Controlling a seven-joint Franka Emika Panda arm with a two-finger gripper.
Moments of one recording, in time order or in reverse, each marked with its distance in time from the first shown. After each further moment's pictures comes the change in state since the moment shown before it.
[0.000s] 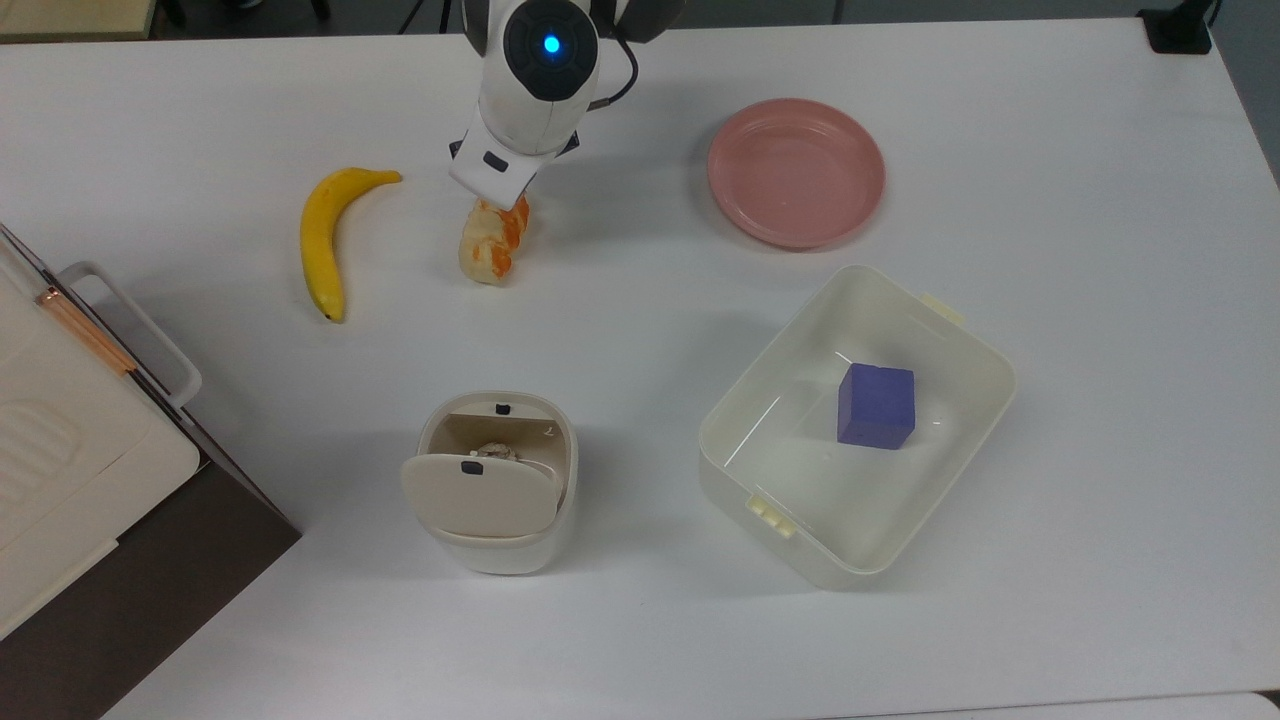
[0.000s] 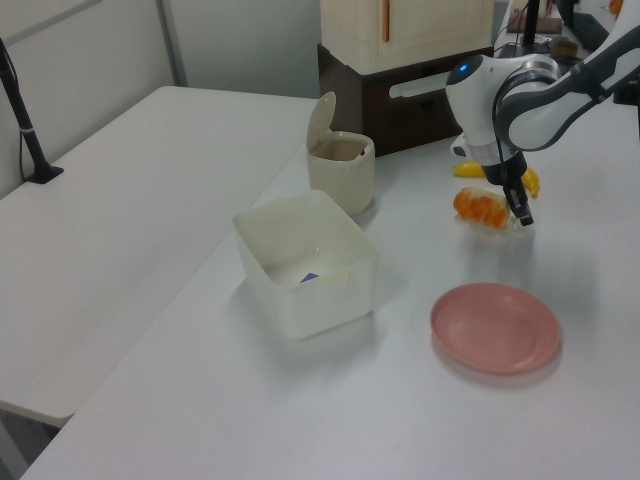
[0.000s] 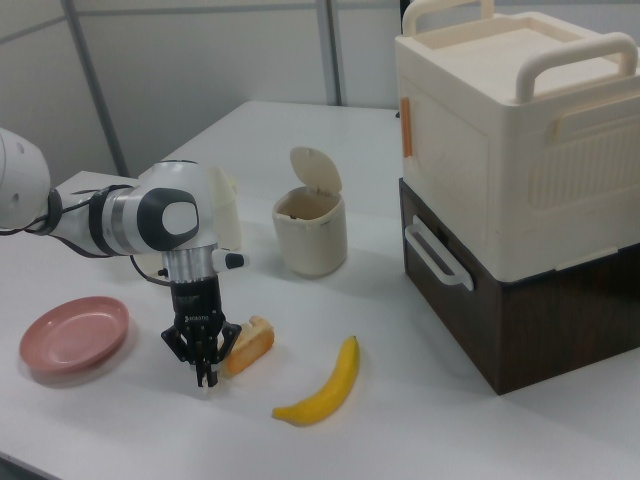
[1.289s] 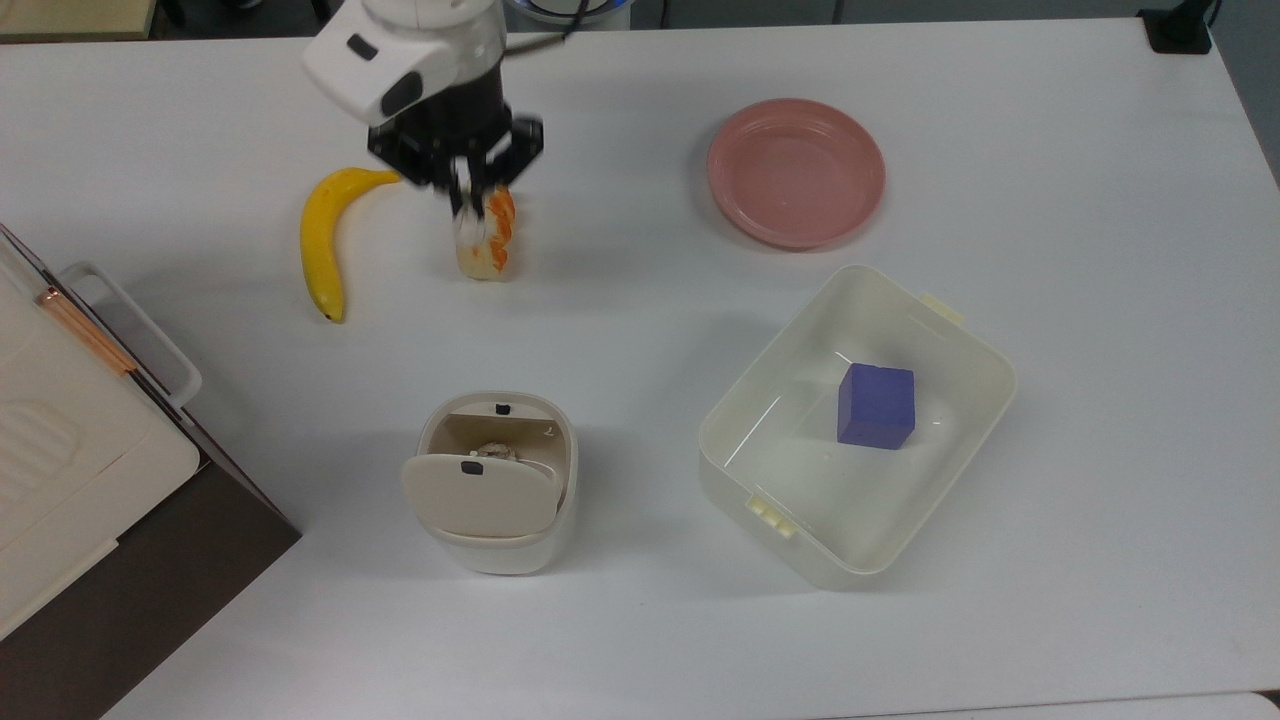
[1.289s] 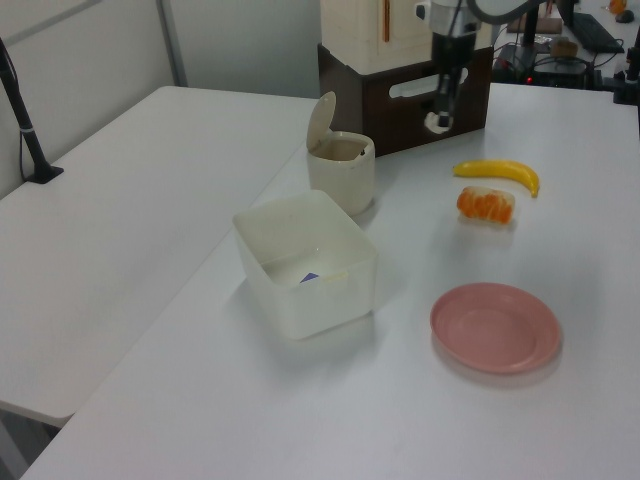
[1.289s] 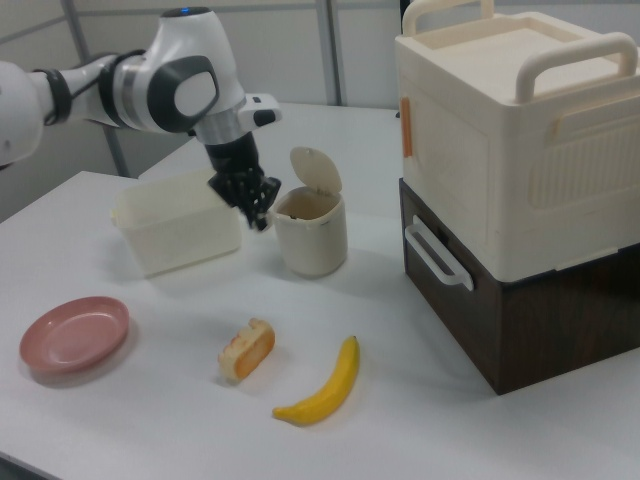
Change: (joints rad) arm -0.065 0.030 -0.009 0.480 0.185 0.064 0.126
